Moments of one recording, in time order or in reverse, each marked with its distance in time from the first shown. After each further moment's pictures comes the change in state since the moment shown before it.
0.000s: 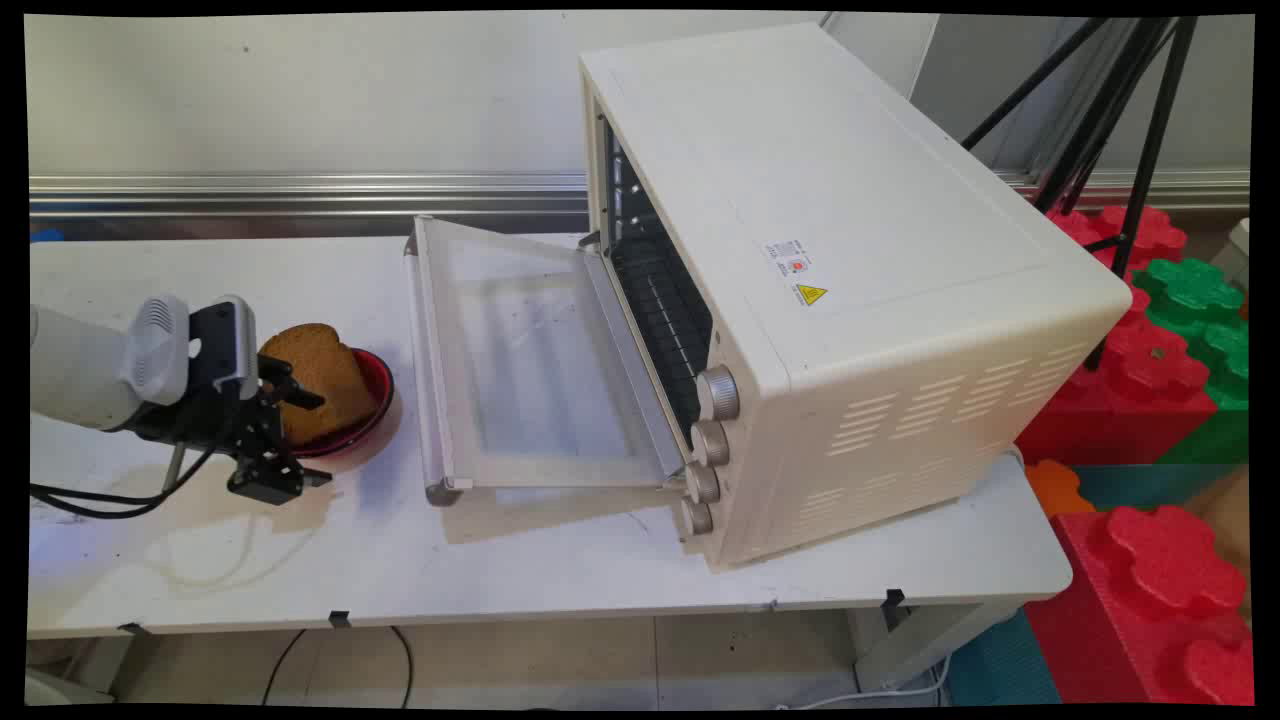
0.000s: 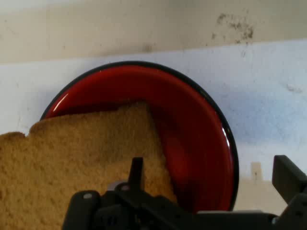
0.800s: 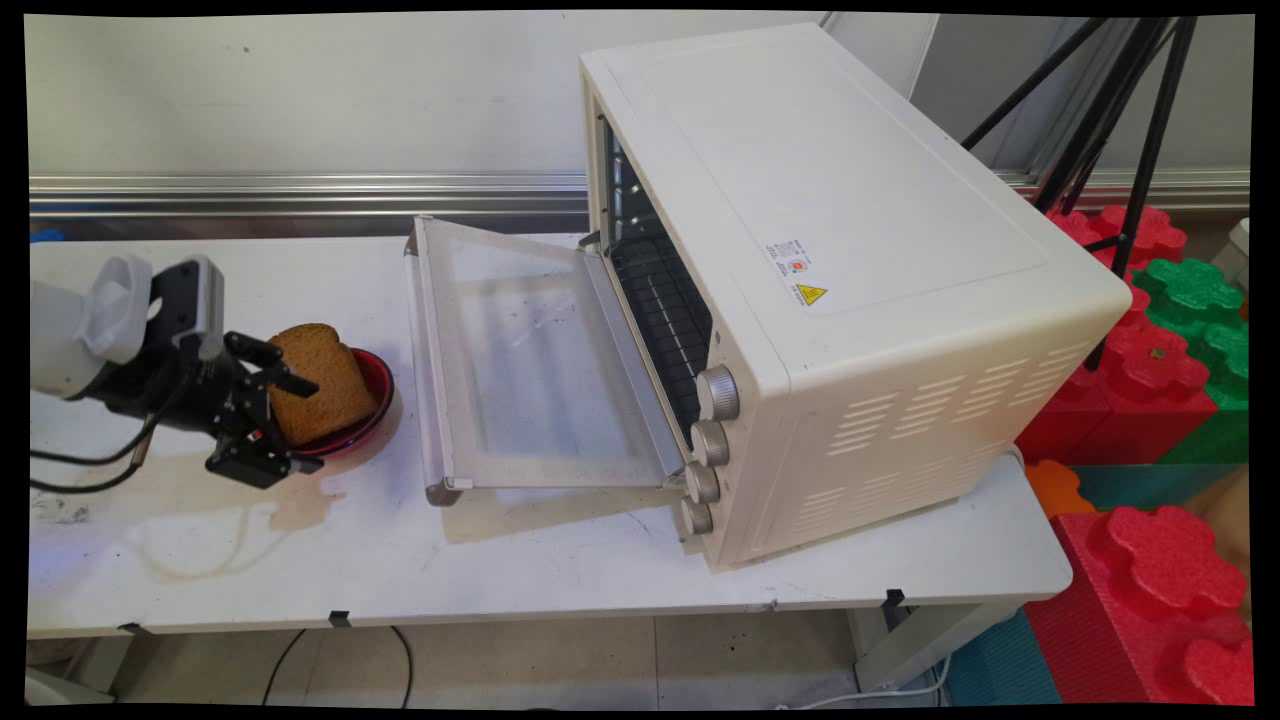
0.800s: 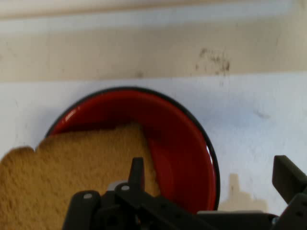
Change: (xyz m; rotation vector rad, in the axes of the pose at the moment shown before) arm 0.002 -0.019 -0.030 -0.083 0.065 -0.046
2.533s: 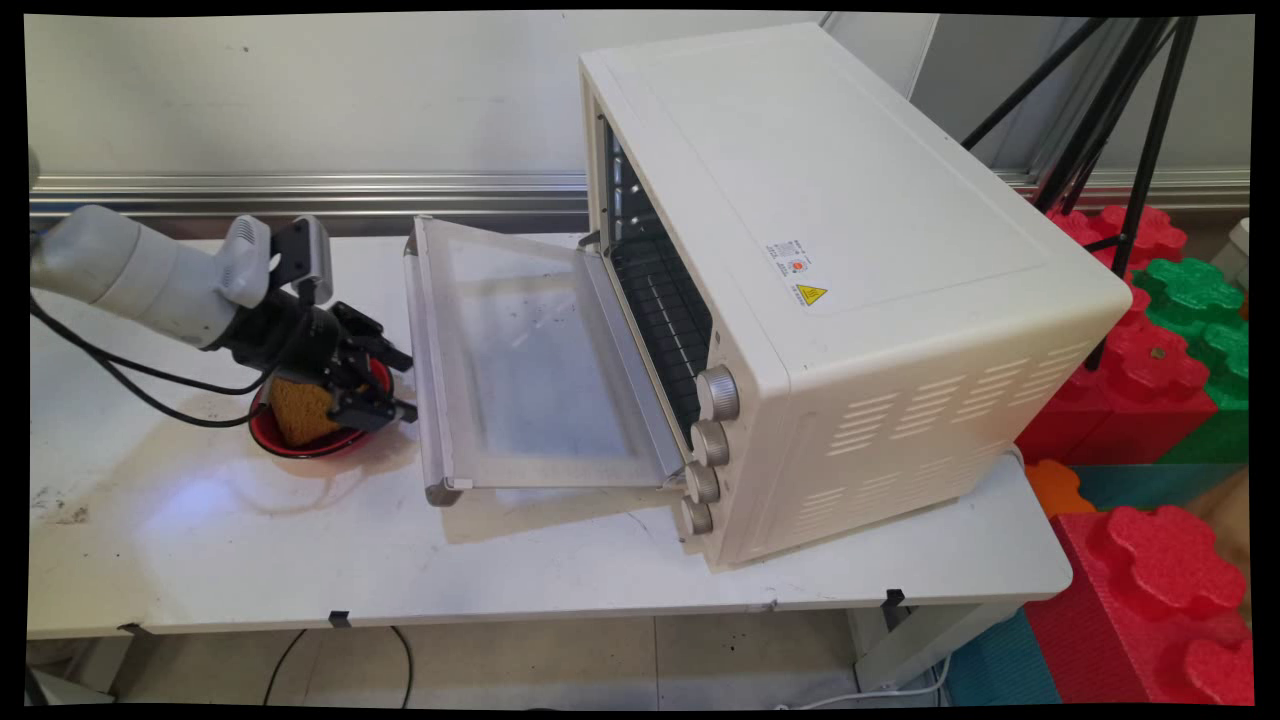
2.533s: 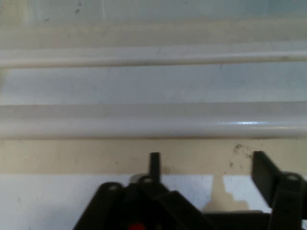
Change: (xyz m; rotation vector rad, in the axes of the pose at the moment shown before) arm 0.050 -0.047 0.058 -0.055 0.102 -0.033
